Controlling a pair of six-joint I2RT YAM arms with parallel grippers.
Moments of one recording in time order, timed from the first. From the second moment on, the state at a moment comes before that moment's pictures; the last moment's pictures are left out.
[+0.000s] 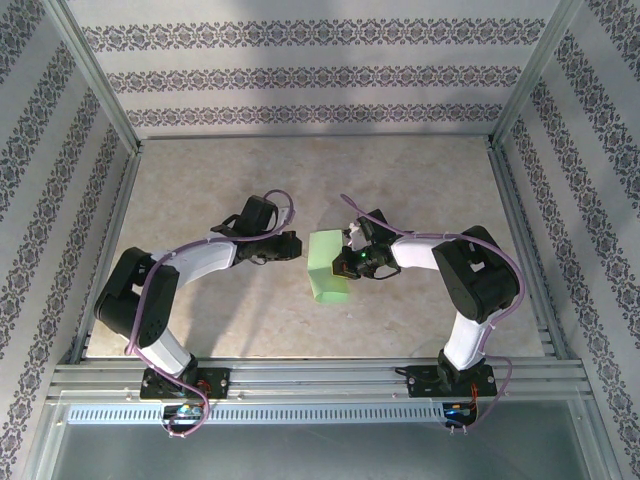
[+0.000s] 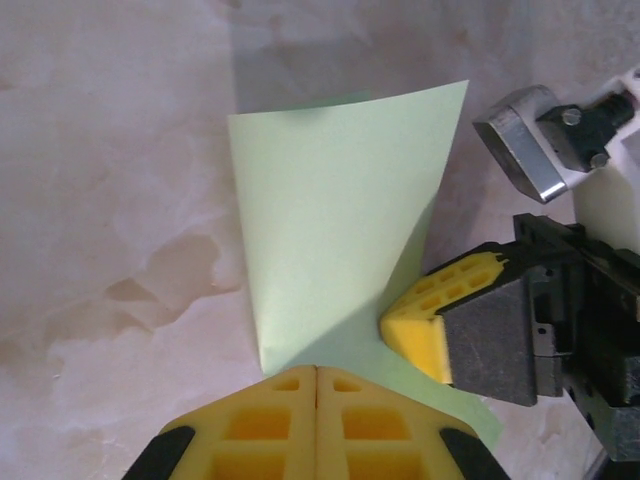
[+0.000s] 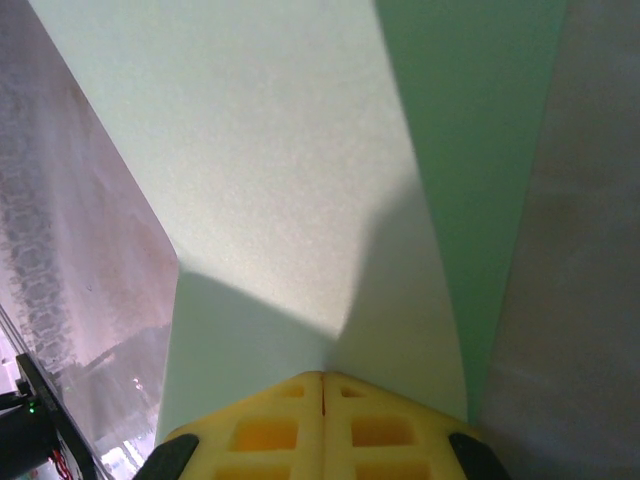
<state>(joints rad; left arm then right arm) -0.46 1.63 0.92 -0.17 0.45 -0.50 0.48 1.80 0.84 -0.14 -0.62 0.60</state>
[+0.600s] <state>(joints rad) -0.56 1.85 0.92 -0.05 0.53 -0.56 0.48 1.80 0.84 -0.14 -0.60 0.60</state>
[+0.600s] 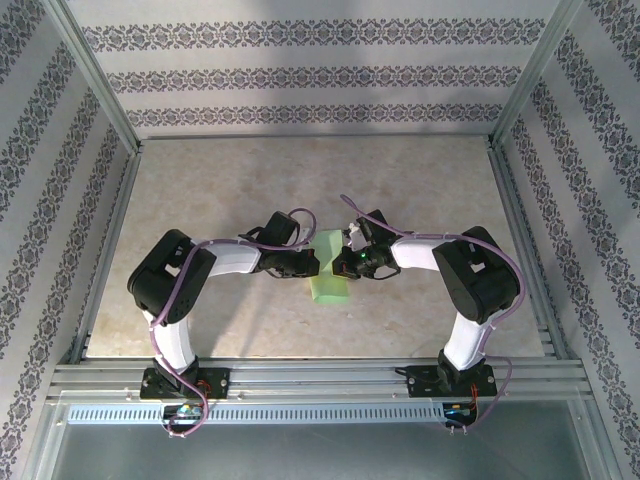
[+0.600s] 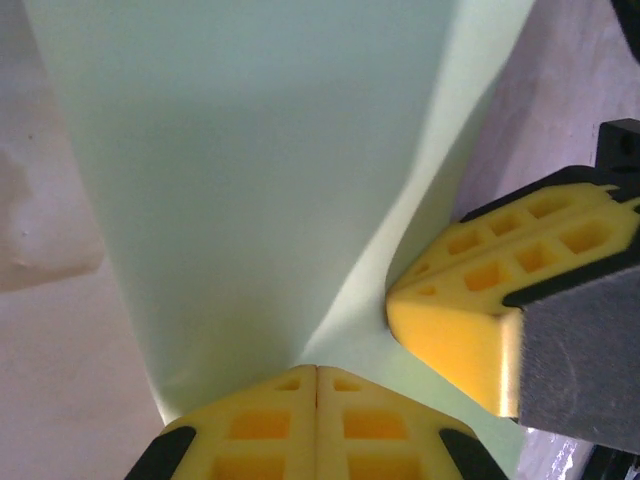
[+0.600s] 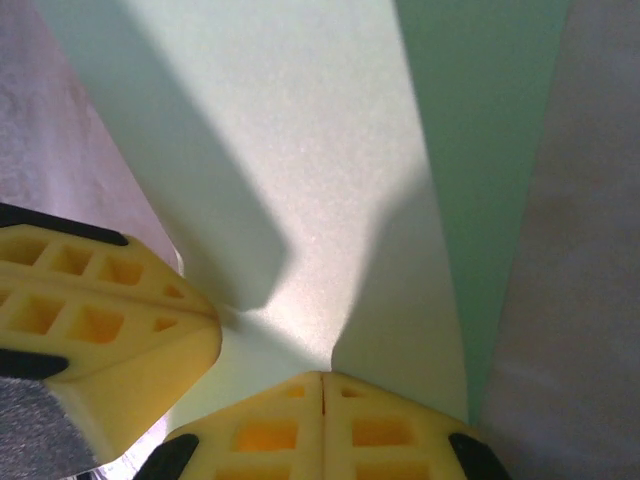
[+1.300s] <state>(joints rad) -0.56 1.86 0.93 -0.04 0.53 -0.56 0.48 1.79 0.84 -0.14 -0.59 0.60</state>
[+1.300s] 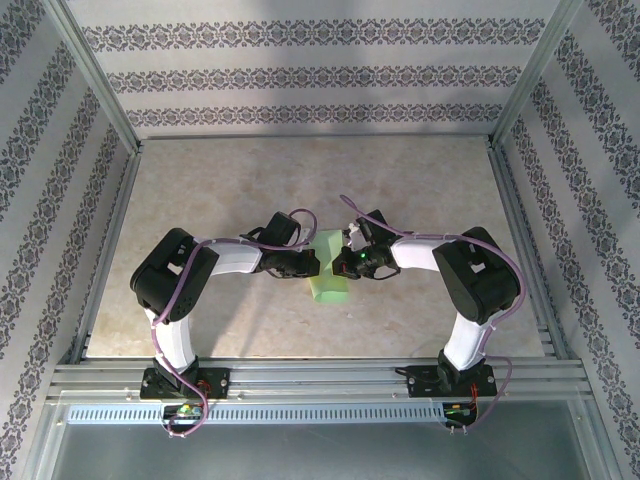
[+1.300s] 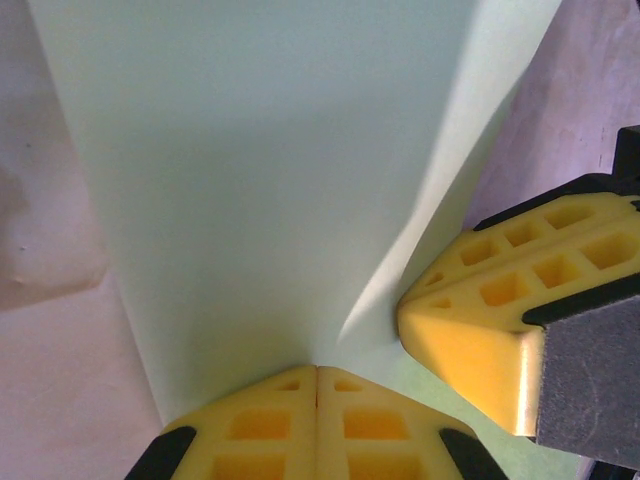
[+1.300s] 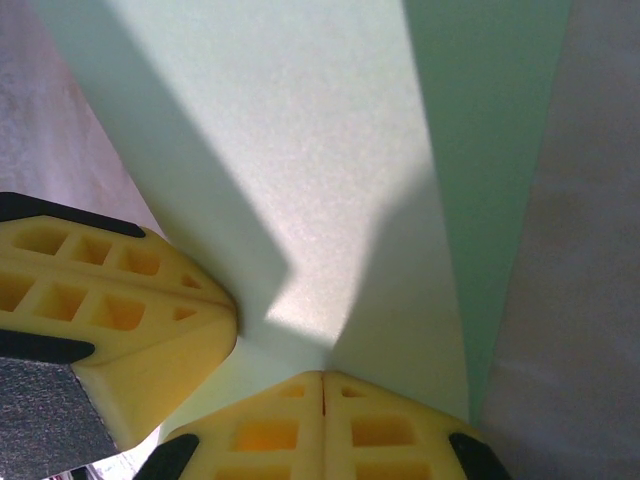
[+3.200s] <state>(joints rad) -0.58 1.81 0.85 -0.01 0.50 -0.55 0.46 1.97 1.11 -0.24 -0.57 0.60</state>
